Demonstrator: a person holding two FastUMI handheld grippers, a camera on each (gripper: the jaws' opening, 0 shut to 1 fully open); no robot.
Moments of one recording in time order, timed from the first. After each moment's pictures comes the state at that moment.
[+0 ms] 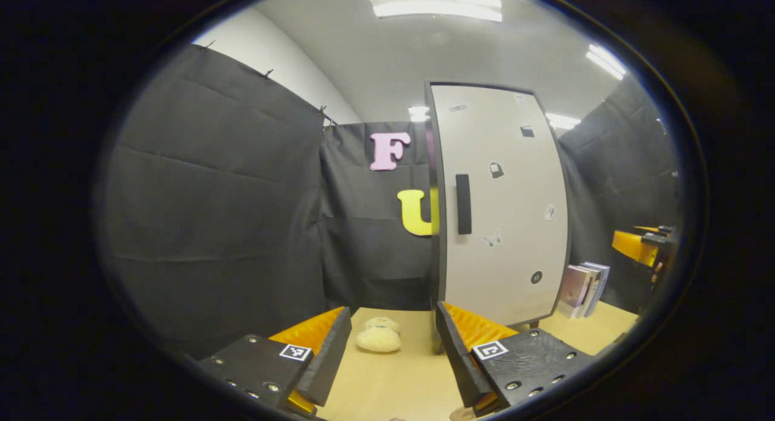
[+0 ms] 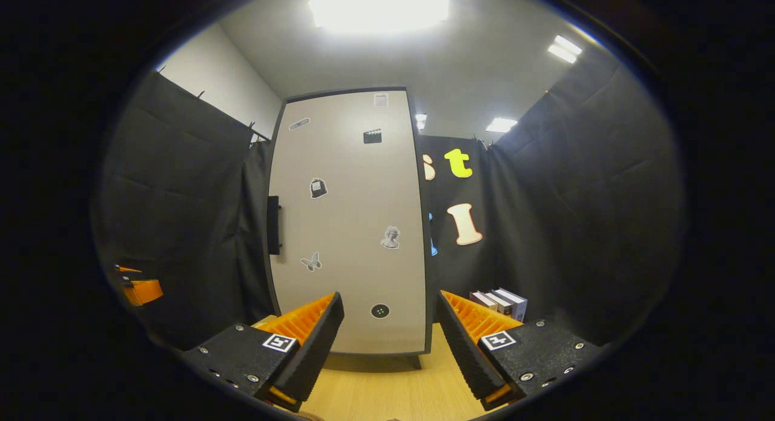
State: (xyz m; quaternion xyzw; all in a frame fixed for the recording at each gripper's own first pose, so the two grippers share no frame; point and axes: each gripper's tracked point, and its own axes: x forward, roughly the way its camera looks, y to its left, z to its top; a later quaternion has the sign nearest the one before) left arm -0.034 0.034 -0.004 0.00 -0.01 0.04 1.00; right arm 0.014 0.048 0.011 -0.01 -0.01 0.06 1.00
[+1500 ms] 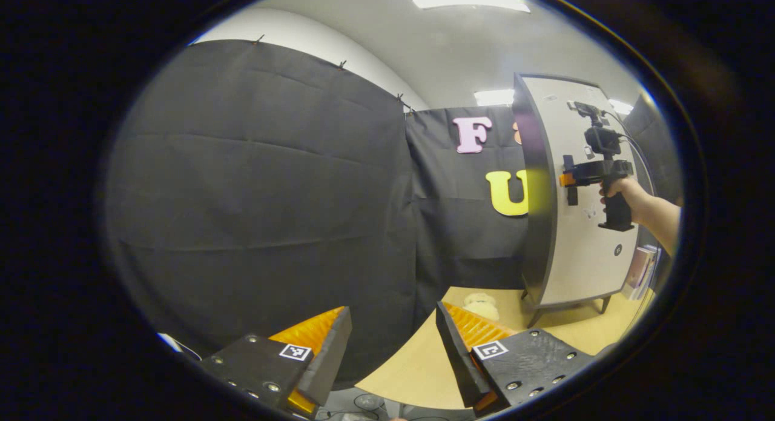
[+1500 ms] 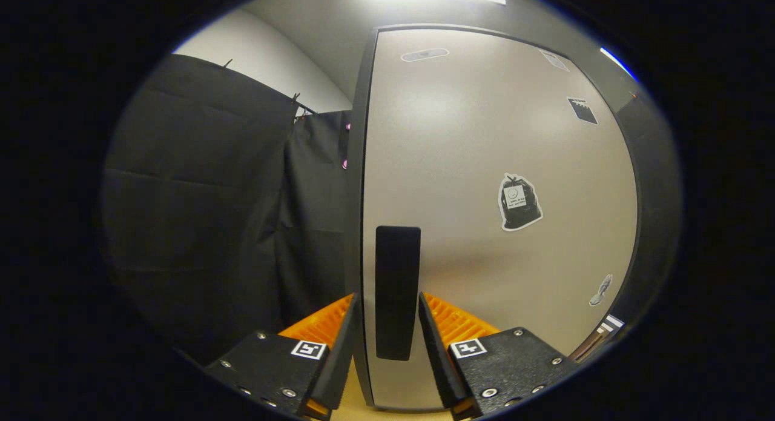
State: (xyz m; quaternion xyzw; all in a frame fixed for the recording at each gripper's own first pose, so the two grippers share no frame) left arm -0.151 0.238 -0.052 0.00 0.04 0.21 0.98; right arm 0.227 0.324 0.038 -0.05 0.06 0.15 0.99
